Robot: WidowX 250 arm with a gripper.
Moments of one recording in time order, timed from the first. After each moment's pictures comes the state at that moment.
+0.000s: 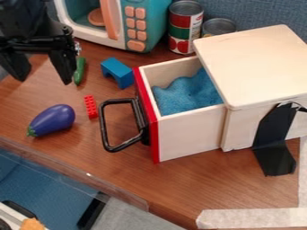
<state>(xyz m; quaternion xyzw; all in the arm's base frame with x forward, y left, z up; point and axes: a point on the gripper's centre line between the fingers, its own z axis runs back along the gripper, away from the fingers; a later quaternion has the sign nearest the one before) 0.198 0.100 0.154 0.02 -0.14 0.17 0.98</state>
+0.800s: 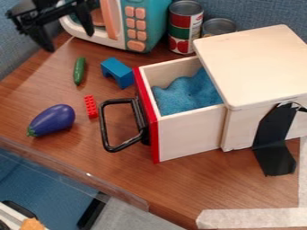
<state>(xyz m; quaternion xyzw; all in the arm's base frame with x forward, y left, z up) 0.276 0.135 0.154 -0.06 -0.17 0.42 0.89</state>
